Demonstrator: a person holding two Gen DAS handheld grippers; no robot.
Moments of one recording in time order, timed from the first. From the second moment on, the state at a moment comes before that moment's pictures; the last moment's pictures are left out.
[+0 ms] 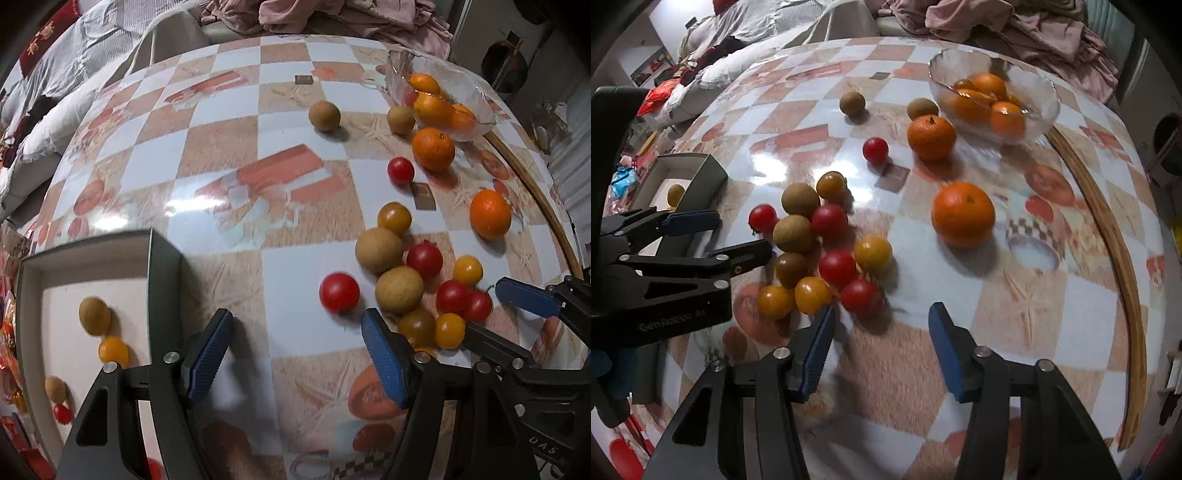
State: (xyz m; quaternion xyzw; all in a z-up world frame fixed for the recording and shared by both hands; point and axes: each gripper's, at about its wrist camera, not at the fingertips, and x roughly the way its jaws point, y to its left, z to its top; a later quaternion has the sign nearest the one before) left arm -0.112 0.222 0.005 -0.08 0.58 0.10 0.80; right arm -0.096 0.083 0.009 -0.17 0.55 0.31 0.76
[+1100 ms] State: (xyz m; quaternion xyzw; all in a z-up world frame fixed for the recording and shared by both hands) left arm -0.142 0.214 0.048 -0.13 0.57 0.06 0.81; right arm -0.092 0.059 0.024 -0.08 0.59 0.29 0.75
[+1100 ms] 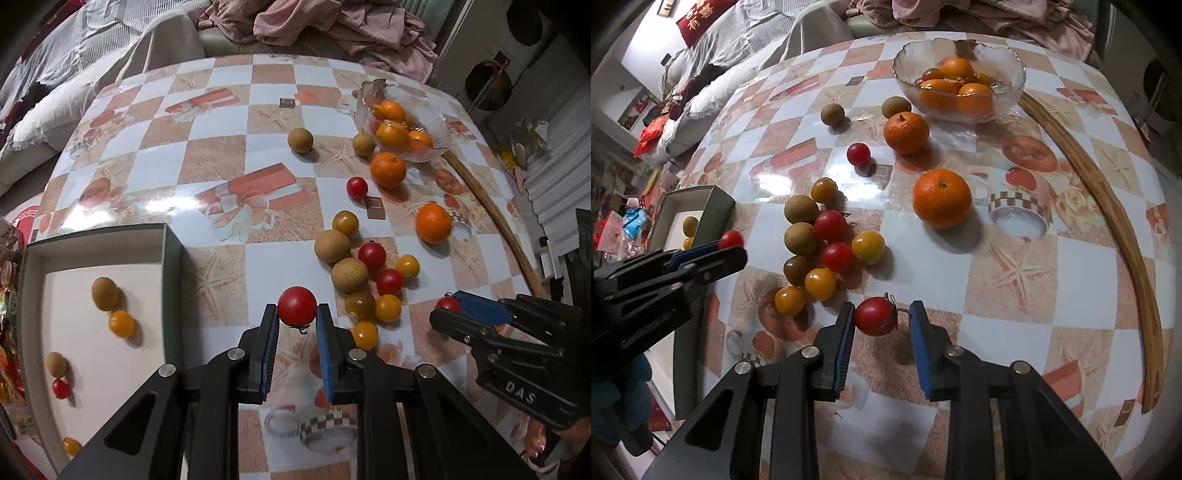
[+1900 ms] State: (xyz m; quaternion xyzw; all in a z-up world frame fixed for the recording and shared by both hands) left arm -0.268 0.301 0.075 -0.17 0.54 0.16 0.81; right arm -0.153 0.155 0.057 -0.12 0.57 0.37 0.72
